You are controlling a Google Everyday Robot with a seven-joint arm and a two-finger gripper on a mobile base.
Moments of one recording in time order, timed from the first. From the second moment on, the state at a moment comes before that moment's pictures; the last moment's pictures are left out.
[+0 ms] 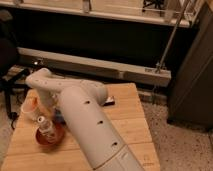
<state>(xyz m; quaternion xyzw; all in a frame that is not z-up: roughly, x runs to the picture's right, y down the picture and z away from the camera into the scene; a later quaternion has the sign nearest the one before) -0.322 0.143 0.899 -0.31 -0.32 -0.70 0.56</state>
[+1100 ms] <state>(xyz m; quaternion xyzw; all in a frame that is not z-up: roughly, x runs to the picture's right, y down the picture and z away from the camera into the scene) -0.292 0.092 0.951 -0.30 -0.31 -0.66 0.61</state>
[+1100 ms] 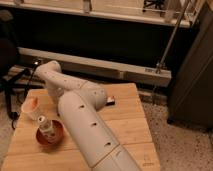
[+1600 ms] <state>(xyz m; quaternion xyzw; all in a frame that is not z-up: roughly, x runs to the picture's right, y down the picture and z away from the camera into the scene) -0.248 0.069 0.967 -0.32 -0.28 -0.64 0.64</state>
